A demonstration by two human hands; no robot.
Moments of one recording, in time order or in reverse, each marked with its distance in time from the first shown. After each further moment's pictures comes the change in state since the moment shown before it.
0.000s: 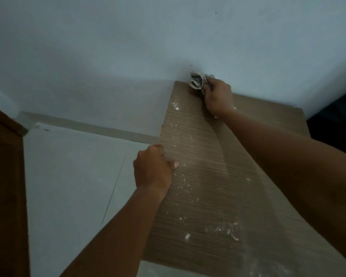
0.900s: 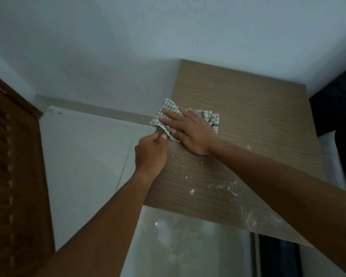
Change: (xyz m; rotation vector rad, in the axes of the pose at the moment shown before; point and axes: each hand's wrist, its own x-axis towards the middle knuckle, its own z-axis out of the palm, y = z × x) left_hand -0.049 -0.036 -0.013 -0.346 -0.042 -0.123; right_hand -0.172 -0.040 0.020 -0.291 -0.533 -0.569
